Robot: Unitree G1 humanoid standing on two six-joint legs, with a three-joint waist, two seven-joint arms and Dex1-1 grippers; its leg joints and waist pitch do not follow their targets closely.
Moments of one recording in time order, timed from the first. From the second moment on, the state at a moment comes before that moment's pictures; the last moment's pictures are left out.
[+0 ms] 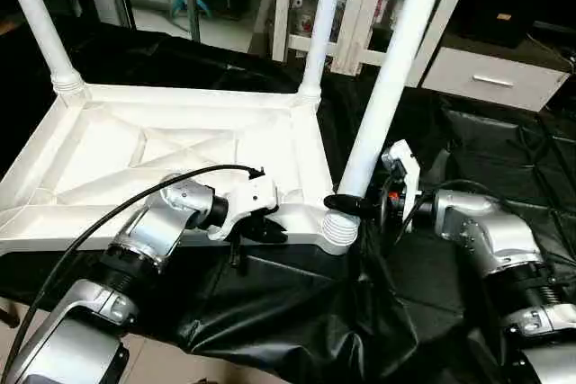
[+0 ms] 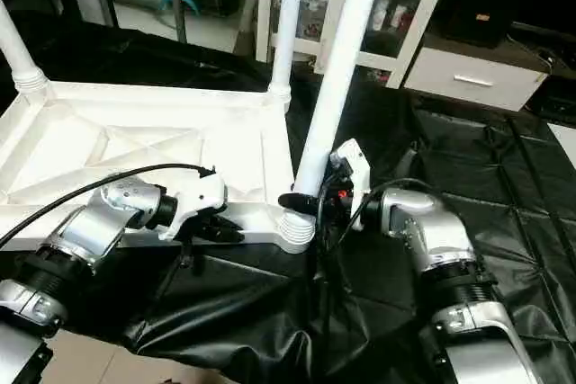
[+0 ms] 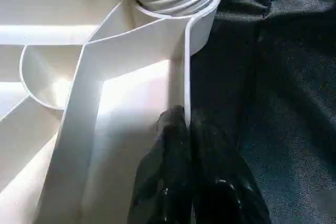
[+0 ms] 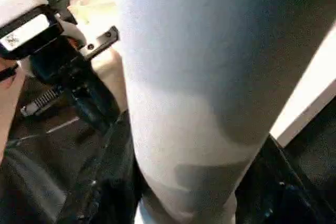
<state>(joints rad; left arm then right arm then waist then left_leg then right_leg) -0.63 0.41 -0.38 0.54 0.07 0.13 -1.24 -0.55 -0.37 0.11 0.52 0.36 0.45 1.05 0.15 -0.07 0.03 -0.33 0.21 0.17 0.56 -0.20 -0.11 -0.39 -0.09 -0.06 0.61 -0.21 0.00</state>
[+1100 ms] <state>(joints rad) -0.63 0.42 -0.37 0.55 0.08 0.15 -1.23 -0.52 -0.29 0.09 0.56 0.32 0.28 0.99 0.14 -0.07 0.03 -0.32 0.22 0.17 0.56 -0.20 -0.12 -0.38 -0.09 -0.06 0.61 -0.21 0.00</state>
